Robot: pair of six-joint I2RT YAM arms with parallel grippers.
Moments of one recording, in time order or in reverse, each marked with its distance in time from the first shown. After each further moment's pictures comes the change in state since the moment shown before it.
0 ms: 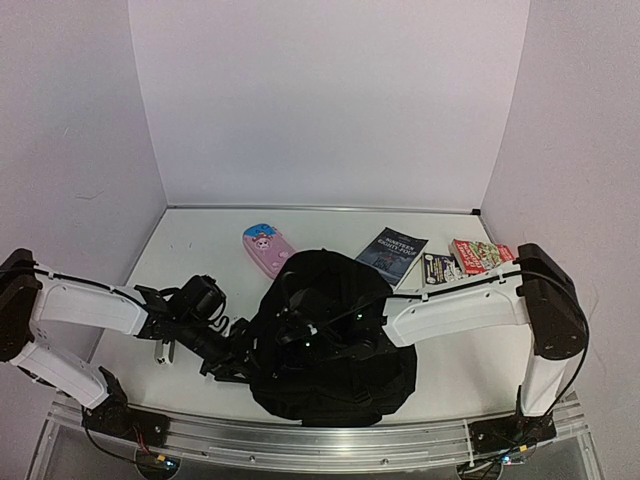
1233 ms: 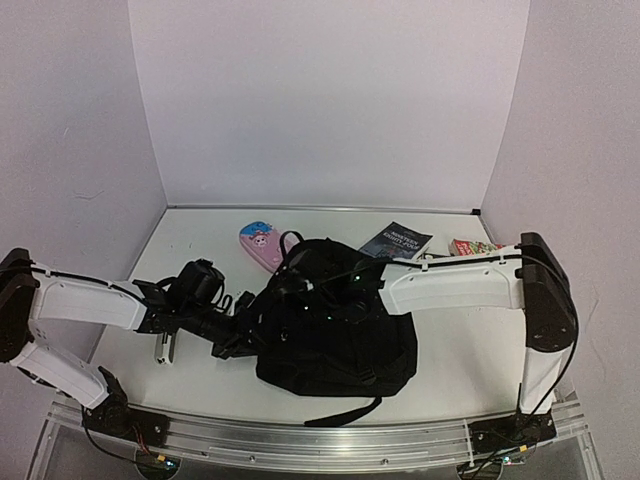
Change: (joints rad) left arm 0.019 -0.001 0.025 0.174 -0.060 -0.006; right arm -0.103 0.032 0.174 -0.118 0.186 -0.147
